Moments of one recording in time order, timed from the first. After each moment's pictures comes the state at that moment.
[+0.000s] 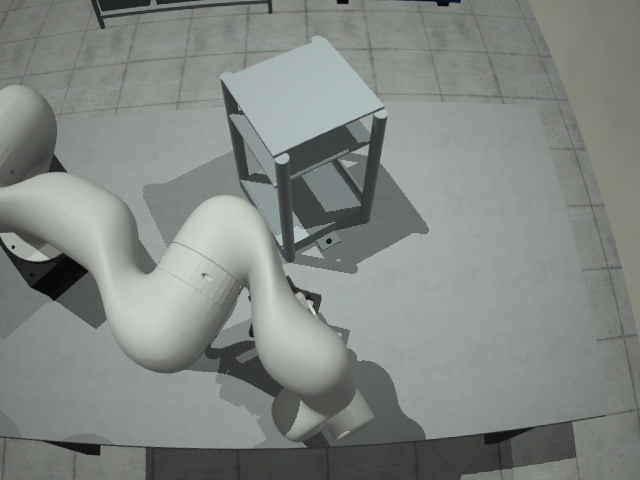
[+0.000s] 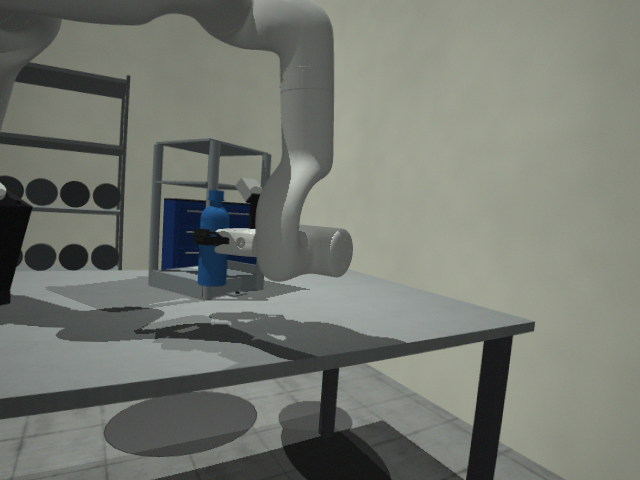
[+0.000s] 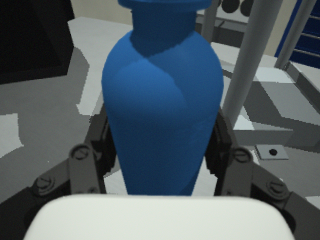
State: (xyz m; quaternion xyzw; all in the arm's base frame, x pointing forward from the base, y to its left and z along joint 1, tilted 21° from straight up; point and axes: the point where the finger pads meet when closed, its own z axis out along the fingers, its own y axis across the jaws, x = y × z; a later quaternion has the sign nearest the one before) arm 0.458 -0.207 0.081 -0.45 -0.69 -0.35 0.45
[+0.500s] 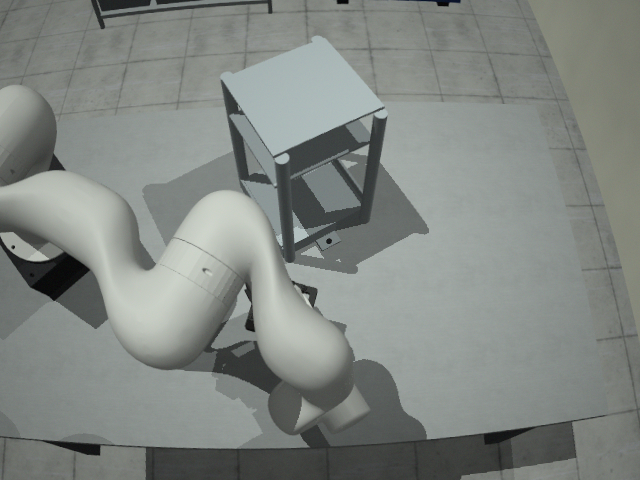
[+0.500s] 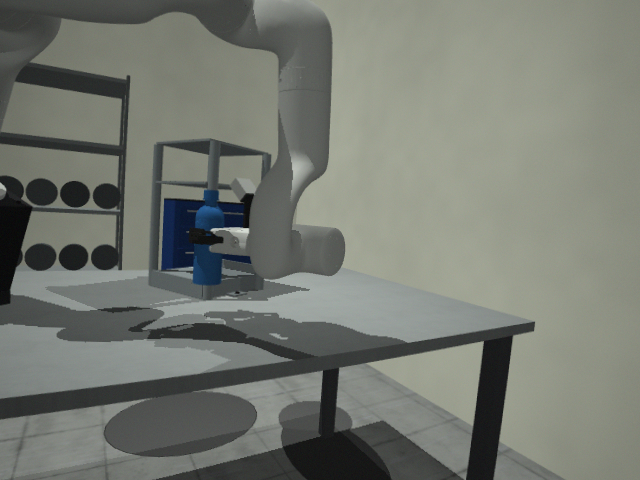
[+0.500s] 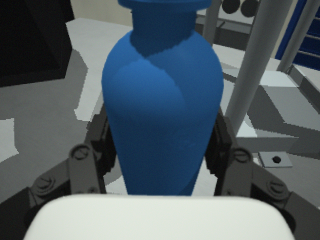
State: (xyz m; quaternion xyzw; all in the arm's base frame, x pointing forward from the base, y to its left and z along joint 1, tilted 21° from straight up) arm 0.453 -0.194 0.076 -0.45 -0.69 -0.35 0.45
